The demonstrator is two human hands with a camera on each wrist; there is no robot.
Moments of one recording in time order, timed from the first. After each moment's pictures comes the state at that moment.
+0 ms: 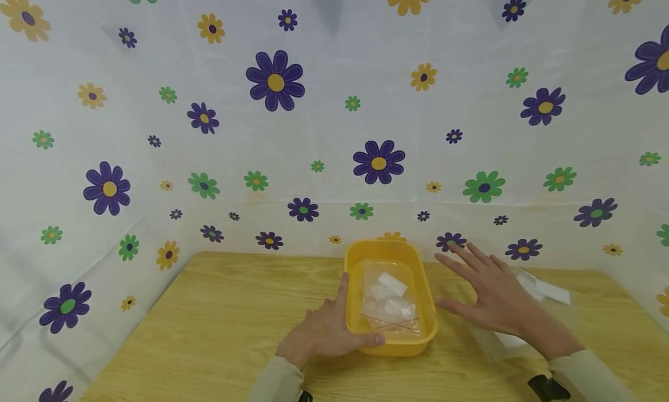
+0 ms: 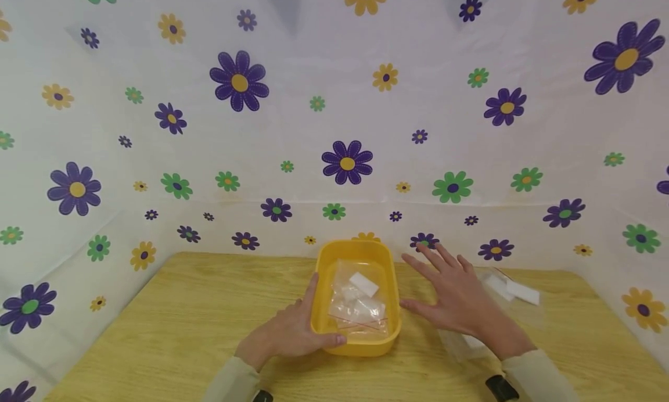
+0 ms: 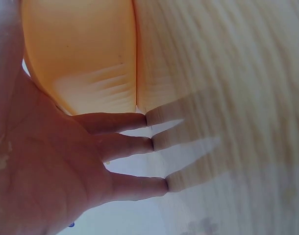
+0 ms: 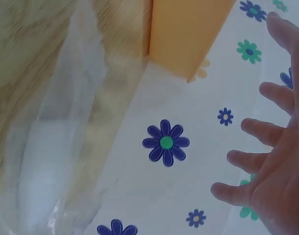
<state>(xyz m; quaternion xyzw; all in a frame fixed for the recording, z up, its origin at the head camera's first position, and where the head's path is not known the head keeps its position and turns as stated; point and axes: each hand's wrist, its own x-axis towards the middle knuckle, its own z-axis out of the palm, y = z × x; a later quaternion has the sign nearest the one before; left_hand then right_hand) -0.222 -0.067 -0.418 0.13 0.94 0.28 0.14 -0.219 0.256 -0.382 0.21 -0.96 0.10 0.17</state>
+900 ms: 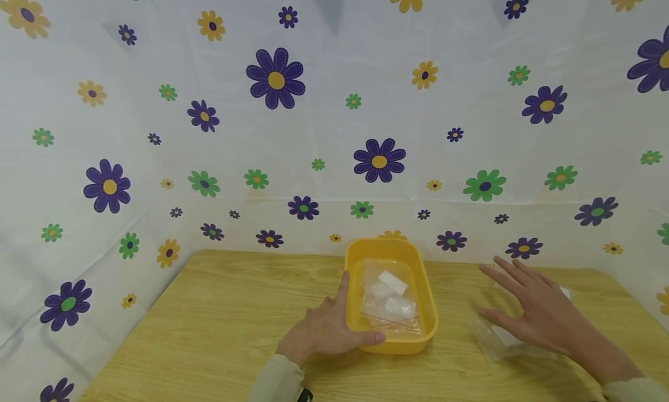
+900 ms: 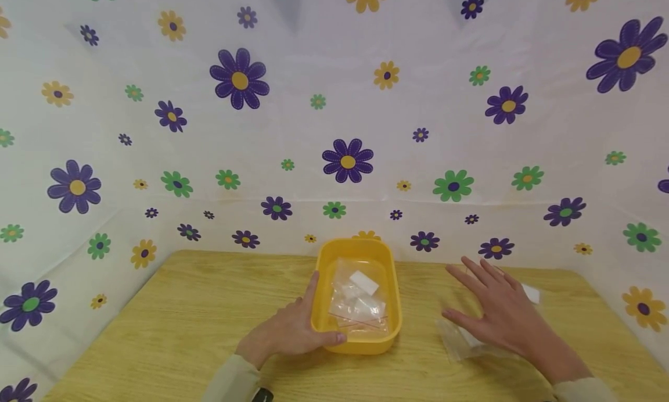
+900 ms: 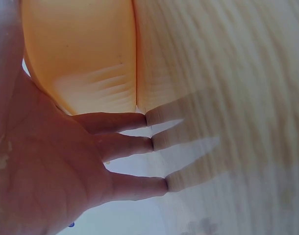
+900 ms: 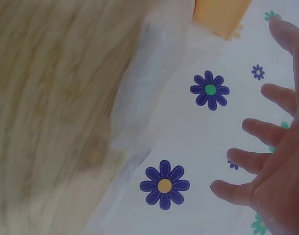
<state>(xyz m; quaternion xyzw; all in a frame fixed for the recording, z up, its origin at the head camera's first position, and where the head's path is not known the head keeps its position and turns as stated) -0.225 -0.067 -0.421 0.12 0.94 0.29 0.15 -0.202 0.323 -0.409 0.21 -0.94 0.09 0.24</state>
